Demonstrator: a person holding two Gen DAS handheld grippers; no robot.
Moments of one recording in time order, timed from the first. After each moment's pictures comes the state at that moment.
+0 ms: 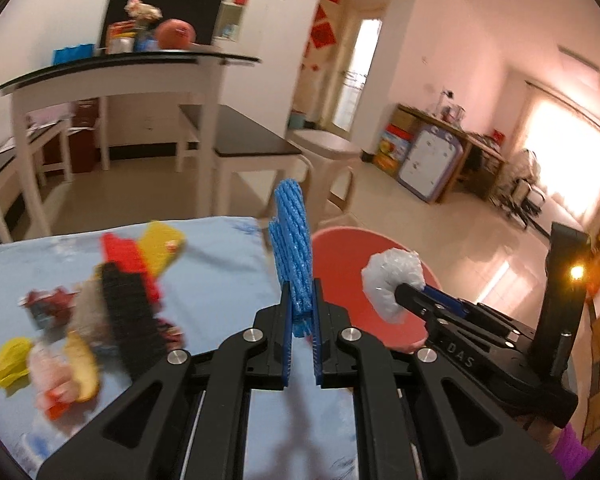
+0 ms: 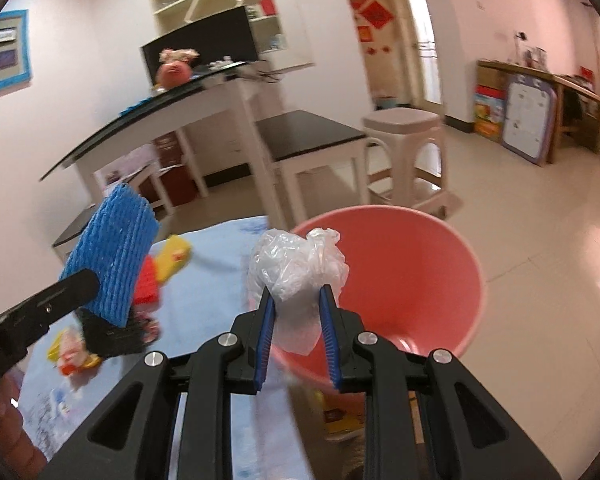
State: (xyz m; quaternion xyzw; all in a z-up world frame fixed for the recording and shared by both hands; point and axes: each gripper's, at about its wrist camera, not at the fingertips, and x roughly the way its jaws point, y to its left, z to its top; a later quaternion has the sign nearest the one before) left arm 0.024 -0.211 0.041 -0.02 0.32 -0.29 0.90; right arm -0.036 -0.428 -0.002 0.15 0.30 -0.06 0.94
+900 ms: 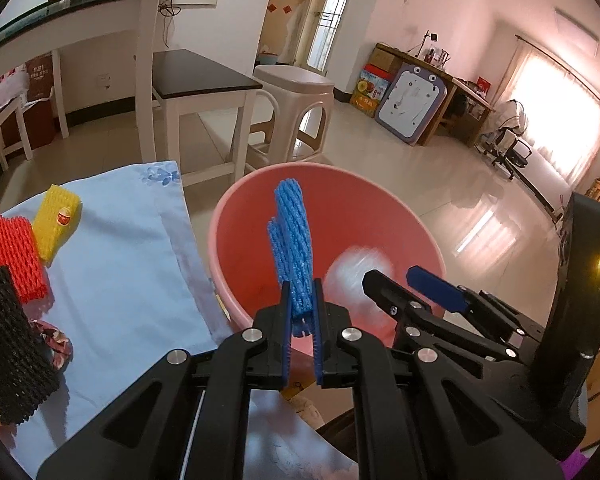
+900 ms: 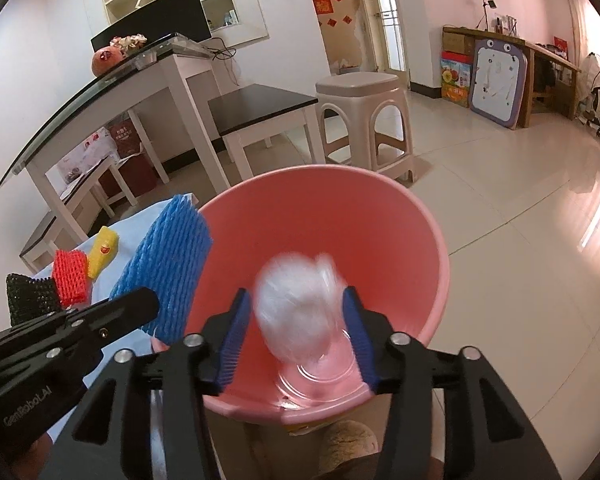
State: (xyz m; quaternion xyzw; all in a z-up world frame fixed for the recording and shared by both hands) left arm 0.072 -0.306 -0.028 0.02 0.41 -0.33 0.85; right arm -0.007 -0.473 -0.052 0.17 0.35 -0.11 0.91
